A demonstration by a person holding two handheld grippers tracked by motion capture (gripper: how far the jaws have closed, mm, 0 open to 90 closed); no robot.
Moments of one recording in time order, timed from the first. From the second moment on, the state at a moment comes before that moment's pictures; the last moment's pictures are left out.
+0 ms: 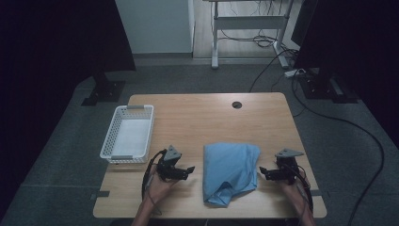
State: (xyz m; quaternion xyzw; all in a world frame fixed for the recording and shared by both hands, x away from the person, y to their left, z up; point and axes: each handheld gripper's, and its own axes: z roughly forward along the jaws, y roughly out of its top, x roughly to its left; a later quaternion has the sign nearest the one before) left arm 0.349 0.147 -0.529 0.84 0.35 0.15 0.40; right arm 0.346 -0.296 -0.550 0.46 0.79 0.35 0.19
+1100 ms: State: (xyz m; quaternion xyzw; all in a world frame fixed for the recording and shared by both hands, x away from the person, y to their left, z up) left arm 0.339 0.167 -0.554 0.84 0.37 0.17 0.35; right arm 0.328 -0.289 -0.549 0.45 0.80 0.35 0.17
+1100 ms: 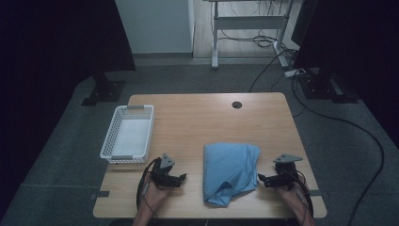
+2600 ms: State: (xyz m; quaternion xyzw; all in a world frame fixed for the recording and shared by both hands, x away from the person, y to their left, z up) left arm 0.330 0.178 -0.553 0.84 0.38 0.17 0.35; right arm 0.318 -0.192 -0.560 0.35 0.85 0.36 0.14
